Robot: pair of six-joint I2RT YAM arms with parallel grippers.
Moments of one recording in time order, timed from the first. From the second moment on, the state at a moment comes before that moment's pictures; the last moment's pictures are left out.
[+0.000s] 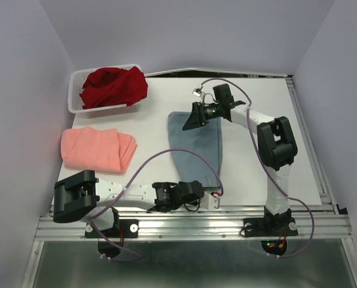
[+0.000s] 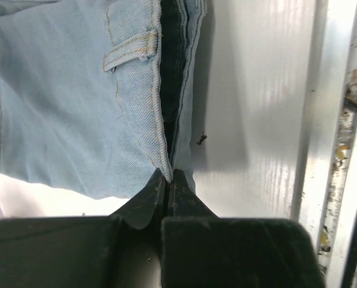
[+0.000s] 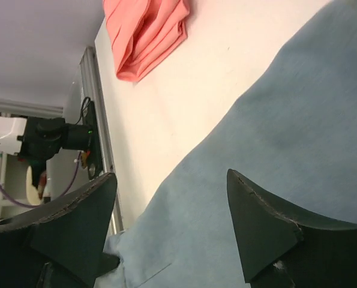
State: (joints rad) left arm -1.38 1.42 0.69 -0.11 -0.38 0.57; right arm 0.37 2.11 1.55 -0.20 -1.10 0.24
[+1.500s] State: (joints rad) left arm -1.09 1.33 1.11 -0.56 0.11 0.50; right arm 0.37 2.06 1.43 -0.38 -1.11 0.06
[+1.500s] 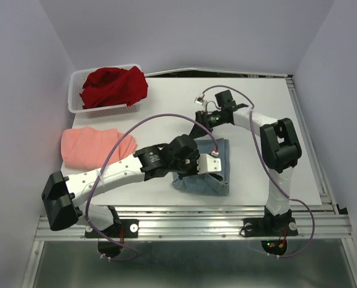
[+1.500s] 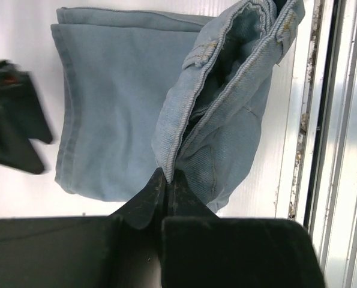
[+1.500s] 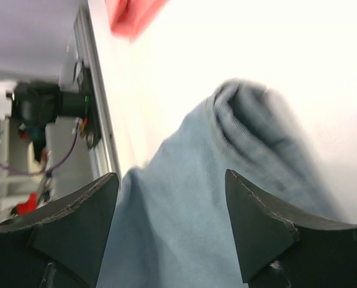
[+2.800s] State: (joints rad) left arm -0.76 1.66 1.26 -0.44 0.23 0.47; right arm 0.28 2.29 1.54 -0.54 -1.17 -0.13
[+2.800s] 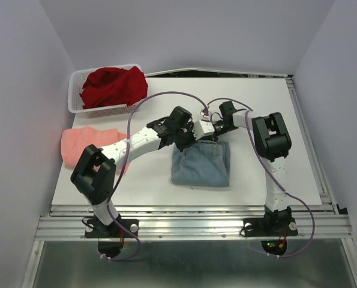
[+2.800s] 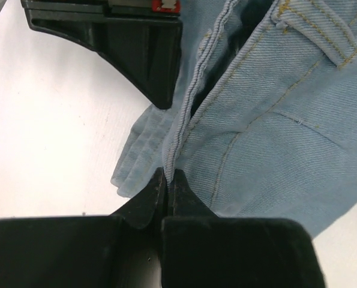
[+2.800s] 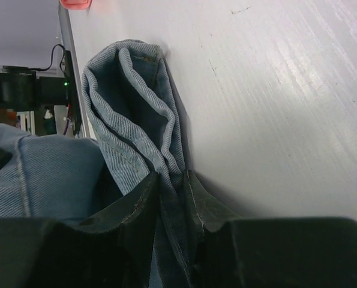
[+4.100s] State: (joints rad) left arm -0.73 1.93 1.26 -0.12 0.09 0.62; right arm 0.15 2.32 1.85 -0.65 -0.81 0.07
